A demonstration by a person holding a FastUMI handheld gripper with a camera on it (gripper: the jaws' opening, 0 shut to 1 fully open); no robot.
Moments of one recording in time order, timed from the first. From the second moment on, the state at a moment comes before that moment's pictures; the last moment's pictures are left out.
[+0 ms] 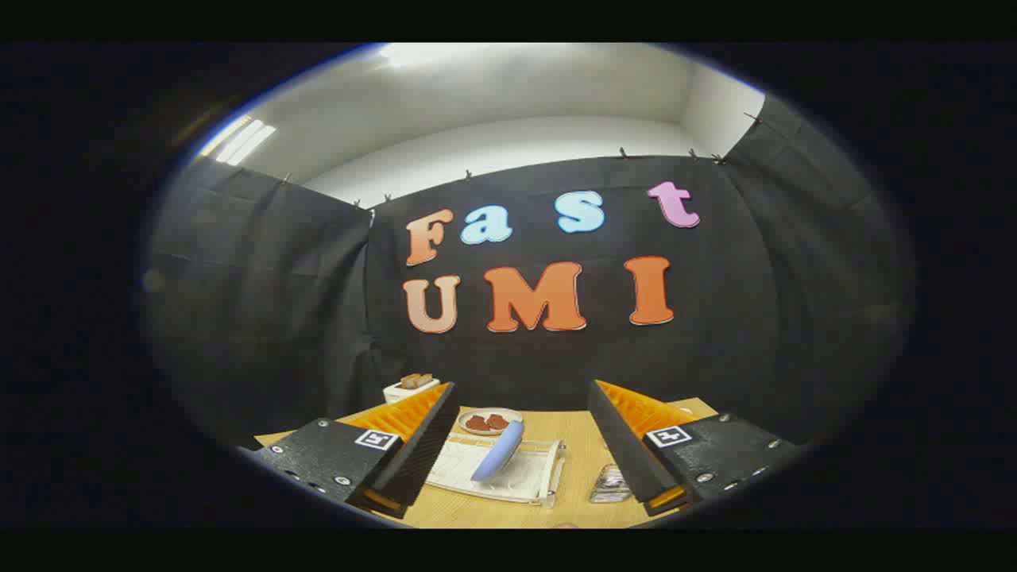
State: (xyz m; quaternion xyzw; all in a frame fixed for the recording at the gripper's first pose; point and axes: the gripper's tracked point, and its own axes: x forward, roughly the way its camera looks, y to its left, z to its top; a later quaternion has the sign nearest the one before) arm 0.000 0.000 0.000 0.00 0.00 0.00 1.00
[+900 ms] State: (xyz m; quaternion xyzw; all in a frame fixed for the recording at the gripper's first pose) arm 0.006 0.000 -0.001 0.00 0.01 0.00 1.00
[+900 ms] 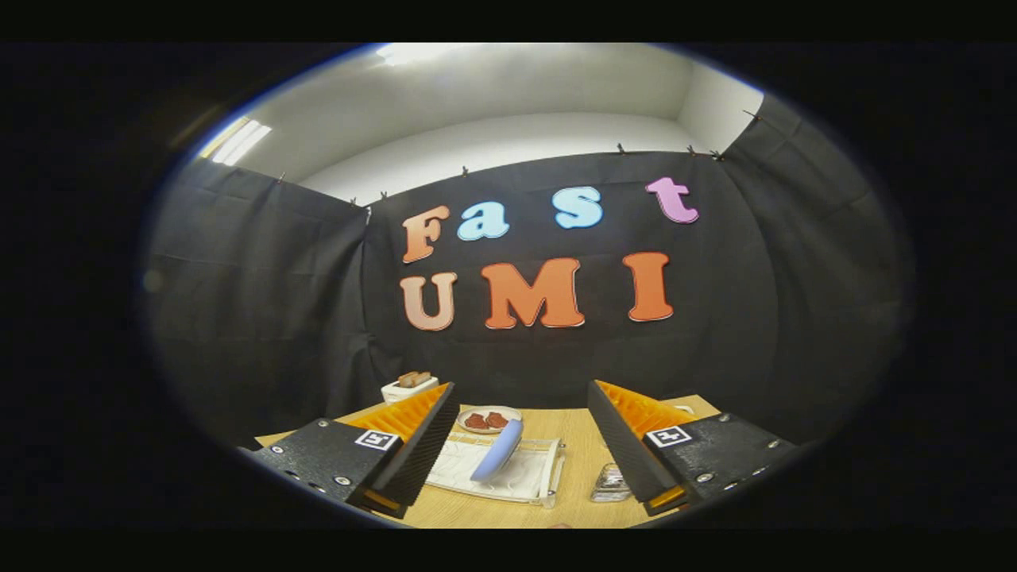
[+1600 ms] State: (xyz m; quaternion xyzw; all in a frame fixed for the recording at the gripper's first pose) arm 0.062 0.026 -0.057 0.05 0.18 0.04 0.98
